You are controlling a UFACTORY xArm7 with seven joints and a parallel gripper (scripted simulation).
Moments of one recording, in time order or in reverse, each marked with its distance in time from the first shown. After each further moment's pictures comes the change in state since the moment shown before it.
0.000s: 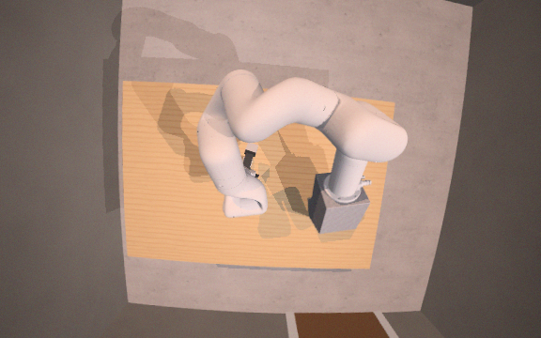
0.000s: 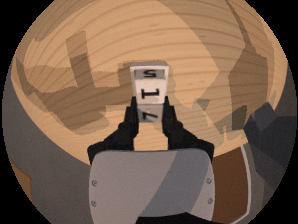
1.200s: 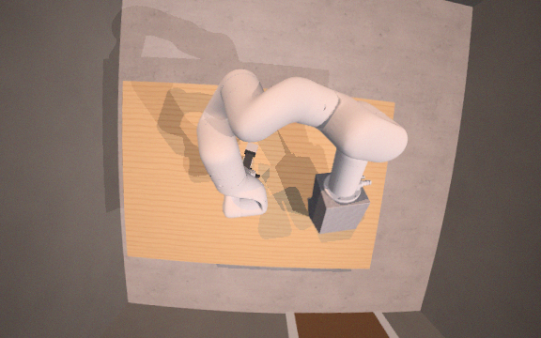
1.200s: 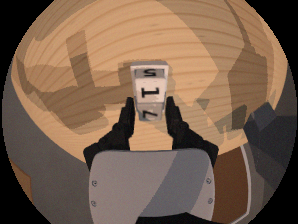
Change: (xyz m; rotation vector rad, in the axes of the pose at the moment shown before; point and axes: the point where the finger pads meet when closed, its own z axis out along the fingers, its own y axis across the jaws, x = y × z) arm 0.000 0.000 -0.002 0.000 0.000 0.000
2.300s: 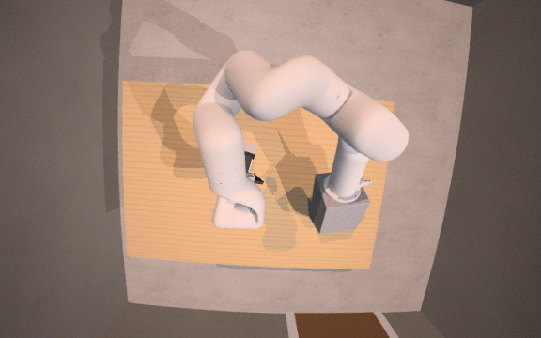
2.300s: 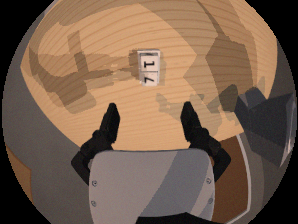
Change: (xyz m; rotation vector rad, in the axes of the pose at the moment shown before) arm 0.000 0.000 -0.087 0.000 0.001 0.000
